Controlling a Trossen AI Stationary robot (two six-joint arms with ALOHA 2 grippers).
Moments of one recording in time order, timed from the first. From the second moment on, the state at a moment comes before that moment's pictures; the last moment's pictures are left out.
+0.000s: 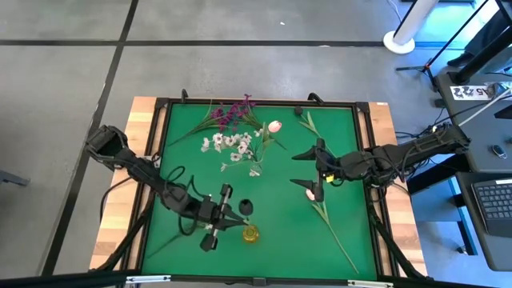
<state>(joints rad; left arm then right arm) -0.57 1.55 0.74 1.01 -0.37 0.06 0.34 1.08 0.95 -0.19 0.39 0.15</state>
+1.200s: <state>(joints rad) -0.62 1.46 0.74 0.68 -0.58 -0.10 0.34 1.08 0.95 -0.20 0.39 0.15</state>
